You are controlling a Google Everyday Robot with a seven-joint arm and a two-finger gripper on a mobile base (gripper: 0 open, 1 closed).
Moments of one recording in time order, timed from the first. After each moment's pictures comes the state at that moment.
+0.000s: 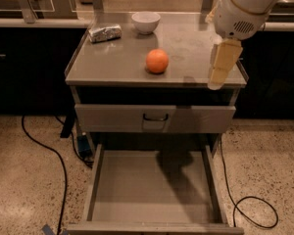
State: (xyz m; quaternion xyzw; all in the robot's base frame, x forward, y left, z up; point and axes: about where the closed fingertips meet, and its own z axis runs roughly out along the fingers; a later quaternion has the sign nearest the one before) arm 0.578 -0.165 0.975 -0.66 0.72 -0.08 0.20
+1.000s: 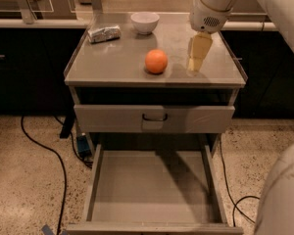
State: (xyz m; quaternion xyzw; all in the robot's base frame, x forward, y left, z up) arm 0.667 -0.134 0.944 -0.67 0.72 -0.05 0.19
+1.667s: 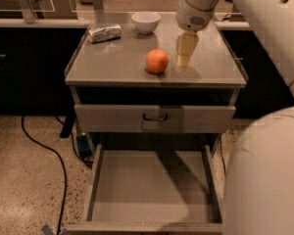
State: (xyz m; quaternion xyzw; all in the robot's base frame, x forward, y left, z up) arm 0.702 -0.110 0.935 -0.69 0.70 -0.05 0.20
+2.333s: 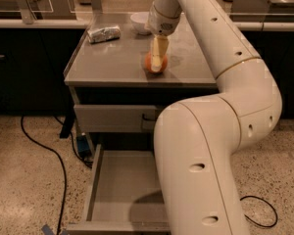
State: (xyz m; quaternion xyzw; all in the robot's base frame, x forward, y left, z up) arm 0.771 -0.035 0.886 -0.74 0.65 0.00 0.20
